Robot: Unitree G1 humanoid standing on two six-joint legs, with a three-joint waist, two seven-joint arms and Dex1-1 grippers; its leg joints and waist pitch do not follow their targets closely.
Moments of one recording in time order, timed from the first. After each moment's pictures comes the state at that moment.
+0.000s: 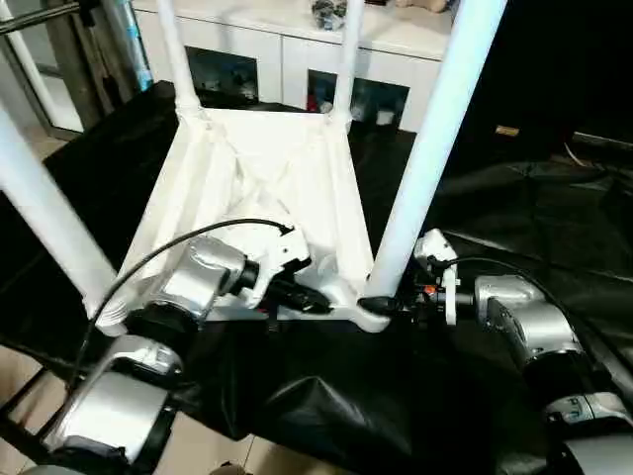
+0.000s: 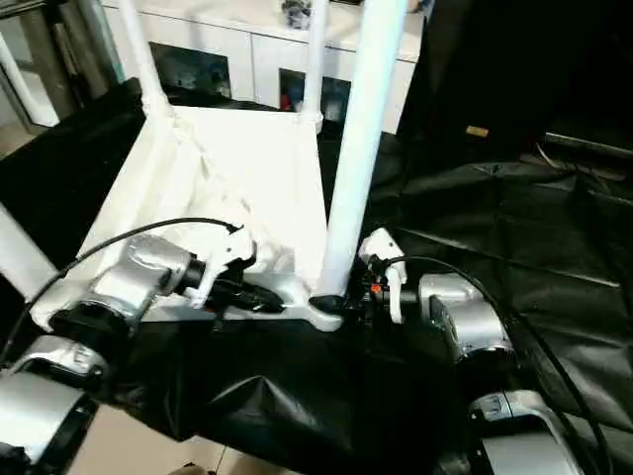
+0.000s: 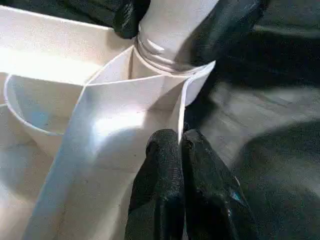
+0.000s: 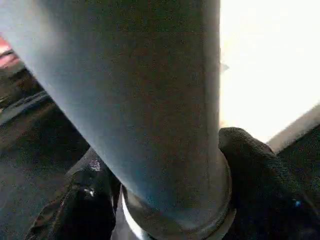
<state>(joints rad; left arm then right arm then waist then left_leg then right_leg) -0.75 0.23 -0.23 0.83 0.07 0.13 -1.25 -0.53 -0.29 0.05 0.66 0.16 0.24 1.12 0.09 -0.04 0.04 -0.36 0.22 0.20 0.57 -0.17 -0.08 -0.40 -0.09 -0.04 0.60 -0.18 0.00</state>
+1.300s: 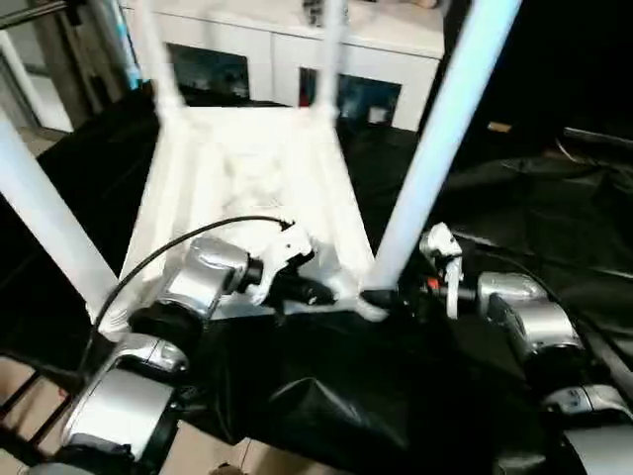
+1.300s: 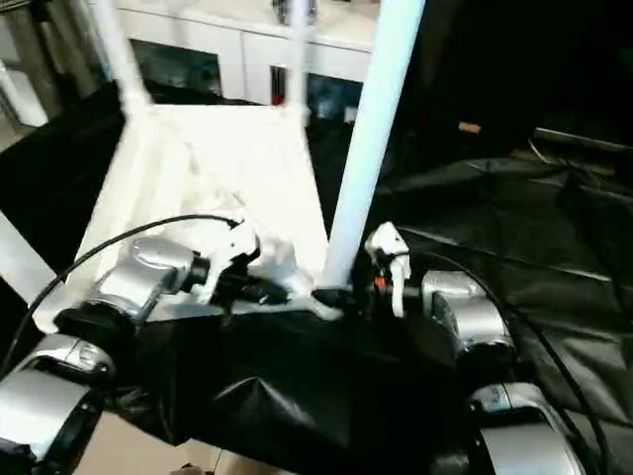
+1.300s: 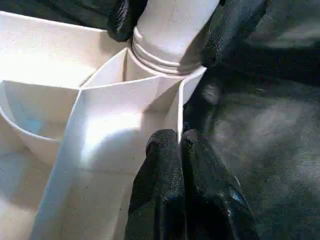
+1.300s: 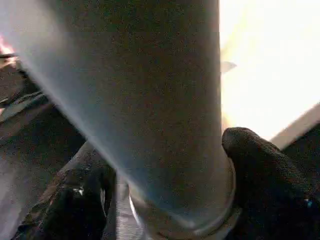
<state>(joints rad) -0.76 0.24 -0.24 0.85 0.06 0.11 -1.34 -0.55 -0.33 0.09 0.70 0.17 0.21 1.25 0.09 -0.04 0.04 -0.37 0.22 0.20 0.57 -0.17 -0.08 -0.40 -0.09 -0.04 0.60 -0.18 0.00</state>
